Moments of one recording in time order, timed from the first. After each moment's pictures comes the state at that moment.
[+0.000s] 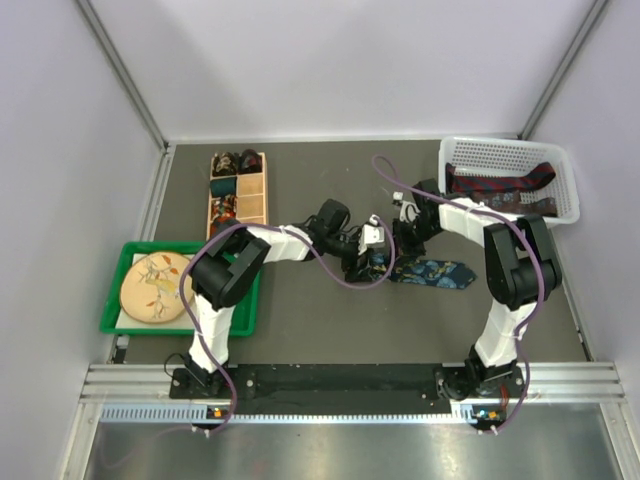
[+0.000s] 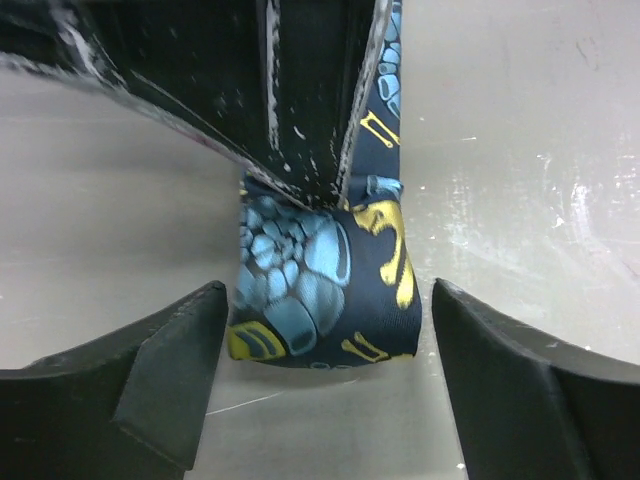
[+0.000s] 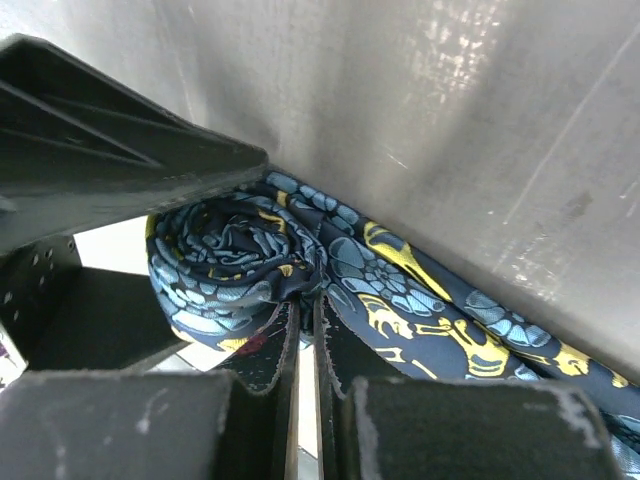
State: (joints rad) left arm -0.69 2.03 1.18 0.10 0.81 0.55; right arm 0.29 1.84 1.15 -0.63 -0.51 0.22
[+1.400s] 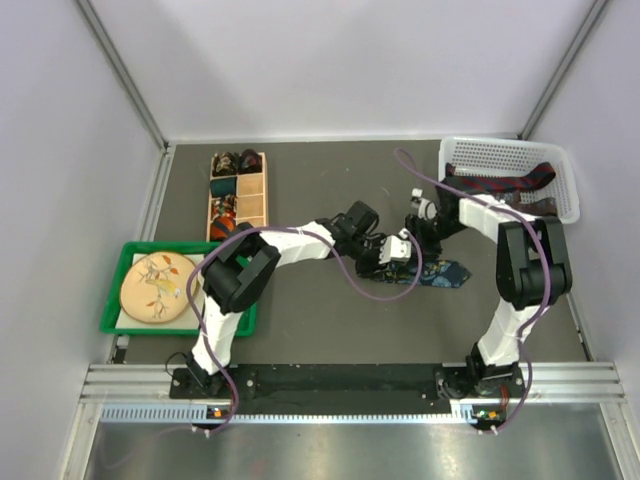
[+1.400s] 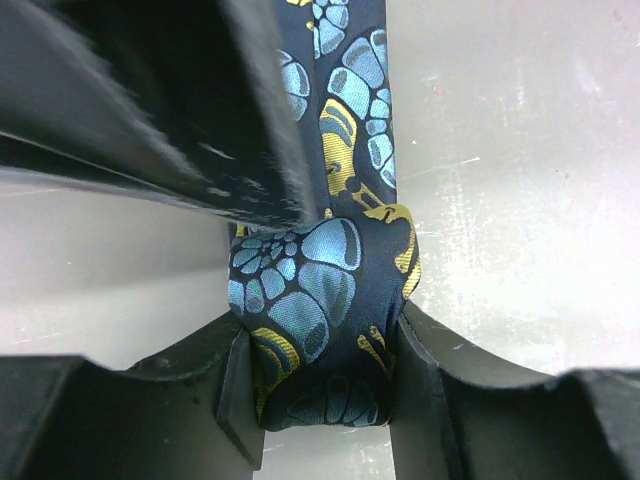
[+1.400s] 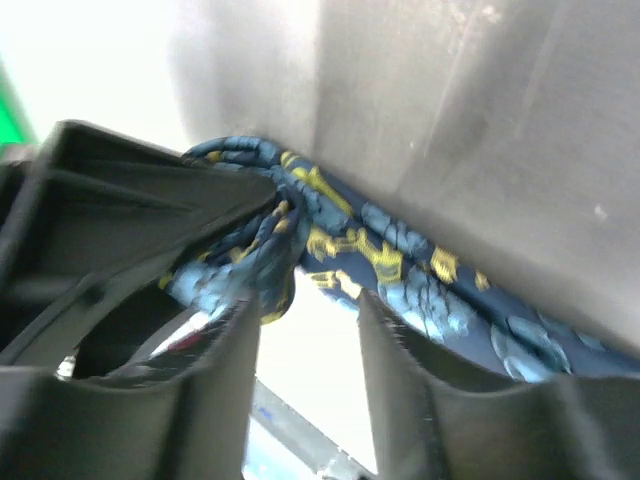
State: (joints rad) left arm -0.81 2.08 1.38 -0.21 0.59 0.71; right arm 0.17 1.82 1.15 -0.73 -0.62 0.11
